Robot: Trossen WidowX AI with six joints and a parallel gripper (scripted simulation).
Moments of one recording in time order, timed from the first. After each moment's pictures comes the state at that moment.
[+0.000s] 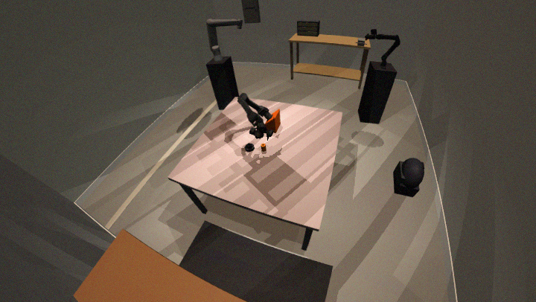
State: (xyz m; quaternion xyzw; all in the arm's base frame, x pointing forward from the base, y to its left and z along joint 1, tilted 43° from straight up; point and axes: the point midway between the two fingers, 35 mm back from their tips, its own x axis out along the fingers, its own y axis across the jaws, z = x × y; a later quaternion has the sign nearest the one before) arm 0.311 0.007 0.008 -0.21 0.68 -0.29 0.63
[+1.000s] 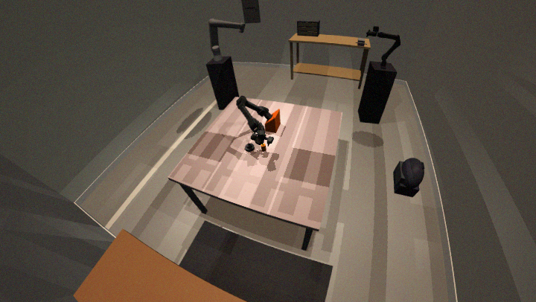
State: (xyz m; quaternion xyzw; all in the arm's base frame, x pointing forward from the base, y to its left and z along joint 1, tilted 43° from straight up) arm 0.306 -0.039 -0.042 -0.19 0.67 -0.32 0.64
